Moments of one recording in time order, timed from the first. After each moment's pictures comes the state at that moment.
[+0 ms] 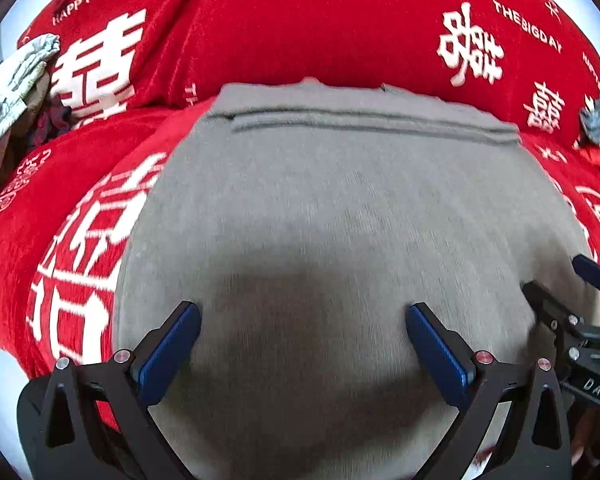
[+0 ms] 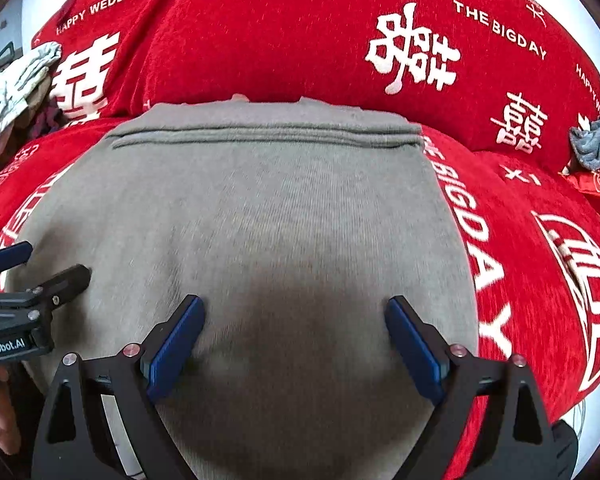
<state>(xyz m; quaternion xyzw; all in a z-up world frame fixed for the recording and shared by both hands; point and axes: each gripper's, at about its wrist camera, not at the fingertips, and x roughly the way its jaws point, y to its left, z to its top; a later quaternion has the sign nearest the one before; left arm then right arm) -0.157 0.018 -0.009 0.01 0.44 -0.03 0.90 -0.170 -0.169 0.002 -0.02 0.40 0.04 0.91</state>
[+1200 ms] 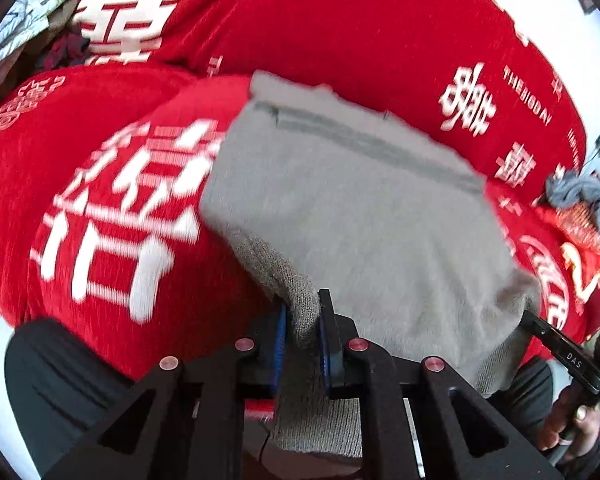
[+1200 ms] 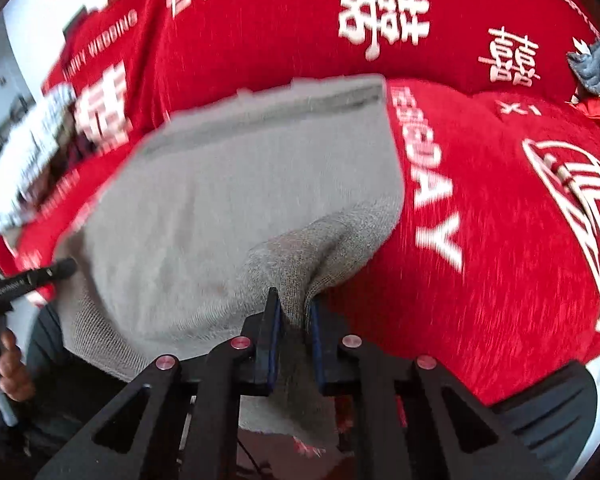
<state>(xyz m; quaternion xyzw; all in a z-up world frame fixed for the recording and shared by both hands) -0.182 0.100 0.029 -0.14 0.44 -0.08 0.88 -0.223 -0.257 0.018 0.10 0.42 0.11 0.90</state>
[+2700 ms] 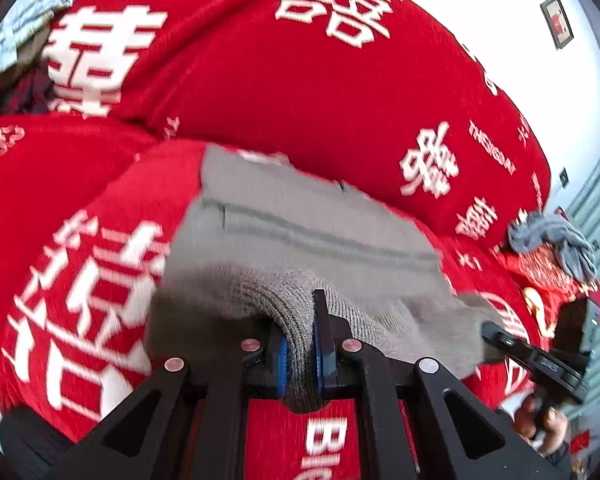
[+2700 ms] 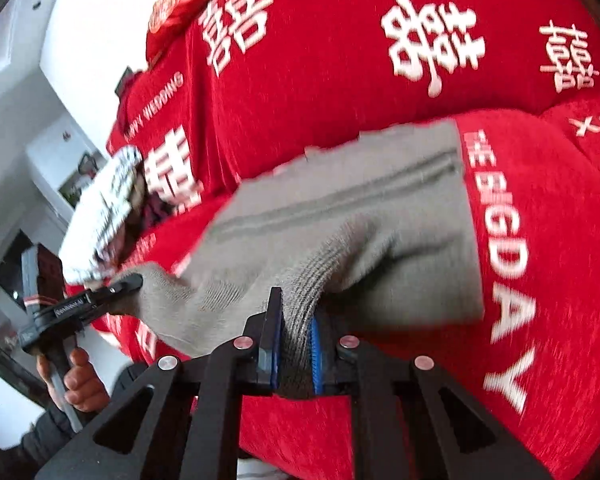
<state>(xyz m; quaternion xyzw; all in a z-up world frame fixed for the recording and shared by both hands) -0.125 0.091 0.088 -0.18 0.37 -0.13 0.90 -0.147 -0.260 0.041 0.21 0.35 0.24 0.88</state>
